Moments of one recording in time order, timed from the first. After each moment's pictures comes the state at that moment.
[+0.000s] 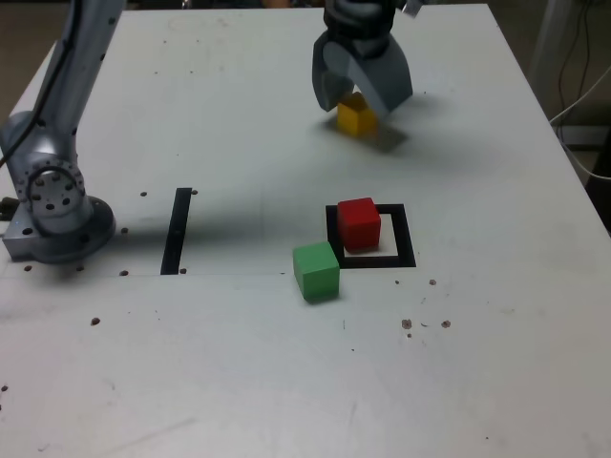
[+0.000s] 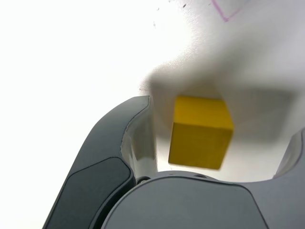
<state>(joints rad) 0.50 2.18 -1.69 1.11 0.15 1.22</state>
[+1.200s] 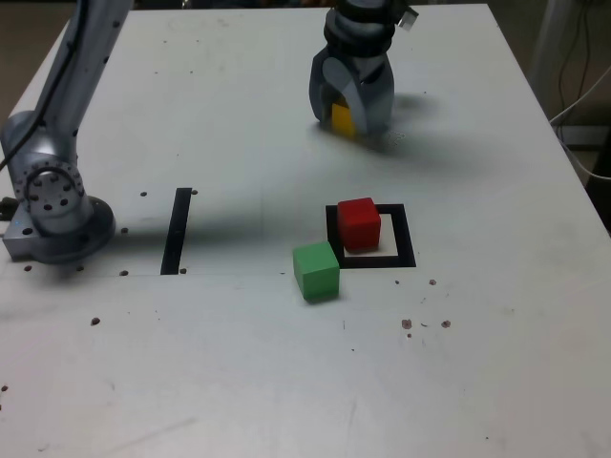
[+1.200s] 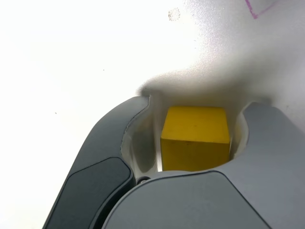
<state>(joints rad) 0.46 2.20 -1.65 1.09 0.22 1.12</state>
